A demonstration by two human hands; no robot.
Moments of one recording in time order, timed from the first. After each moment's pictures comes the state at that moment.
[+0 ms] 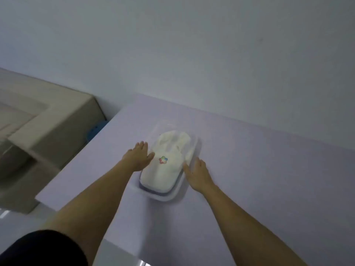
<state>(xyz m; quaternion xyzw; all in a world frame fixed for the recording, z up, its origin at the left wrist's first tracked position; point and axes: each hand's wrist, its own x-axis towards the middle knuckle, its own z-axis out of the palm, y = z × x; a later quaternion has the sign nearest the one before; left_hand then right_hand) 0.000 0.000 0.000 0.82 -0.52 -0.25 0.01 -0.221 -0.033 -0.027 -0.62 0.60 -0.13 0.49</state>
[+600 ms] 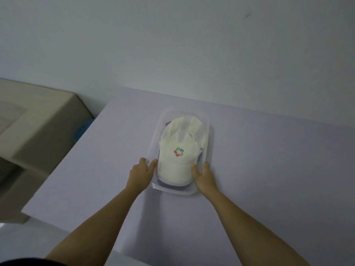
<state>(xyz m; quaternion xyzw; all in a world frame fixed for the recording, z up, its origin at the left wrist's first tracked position) -0.057 0.023 -0.039 0.84 -0.42 -0.28 0.19 -0.259 -0.027 -0.053 -0.54 0.62 -0.20 0.52</state>
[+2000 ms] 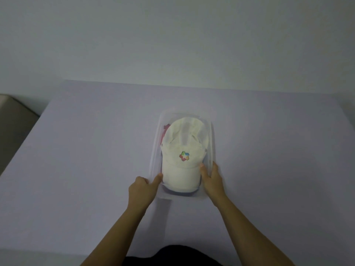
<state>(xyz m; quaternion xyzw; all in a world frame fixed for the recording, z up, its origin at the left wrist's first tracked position) -0.202 0.051 -0.041 0.83 -0.35 -0.38 0.20 -0.396 0.017 -0.061 -0.40 0.69 -0.31 0.51</state>
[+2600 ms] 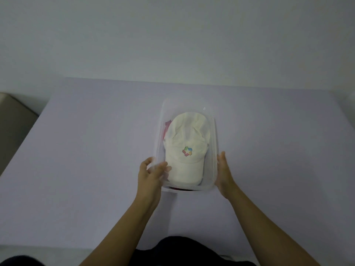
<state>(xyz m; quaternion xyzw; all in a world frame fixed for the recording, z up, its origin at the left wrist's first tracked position) -0.212 0.055 -0.019 0.61 -0.15 -0.59 0.51 -0.417 0.009 -0.068 -0.28 0.62 -0.34 0.65</state>
